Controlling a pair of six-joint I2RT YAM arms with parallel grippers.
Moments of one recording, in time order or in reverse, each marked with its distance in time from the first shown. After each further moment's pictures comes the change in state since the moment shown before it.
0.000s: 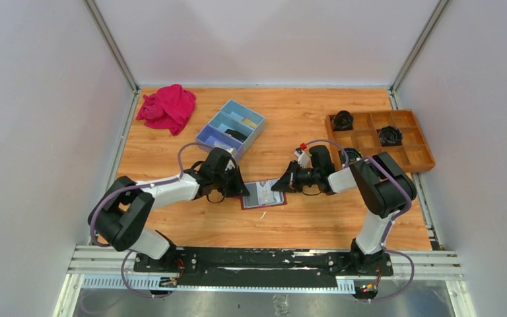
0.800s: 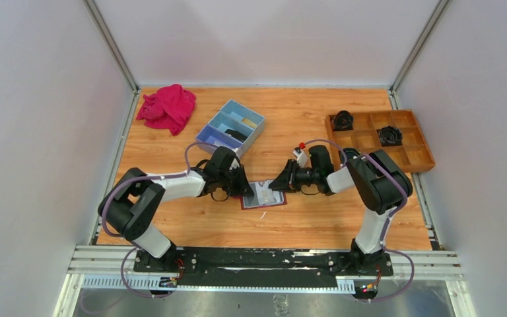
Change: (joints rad) left arm -0.018 0.120 0.037 0.058 0.038 -0.005; right arm 0.000 0.038 0.000 0.100 -0.037 0.041
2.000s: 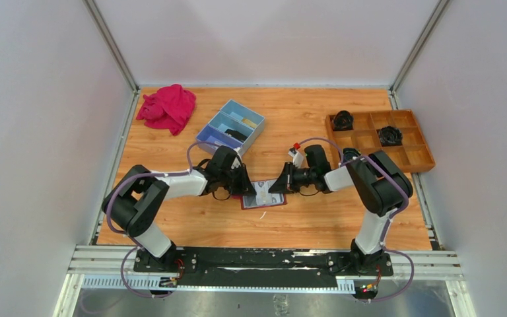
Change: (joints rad) left arm 0.000 0.039 0.010 0.048 0.022 0.000; right arm 0.036 -0.012 0.039 -0.140 0.023 -0.157
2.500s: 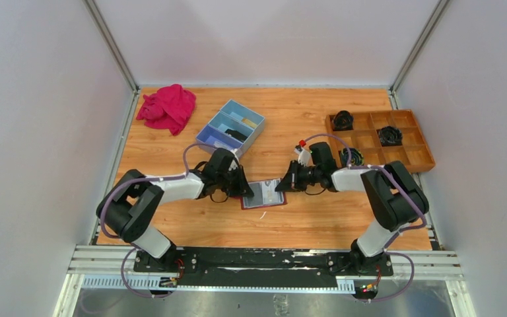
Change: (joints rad) left arm 0.000 -0.034 -0.029 0.008 -0.014 -0.003; right arm -0.019 -0.125 -0.001 -0.193 0.073 -0.099
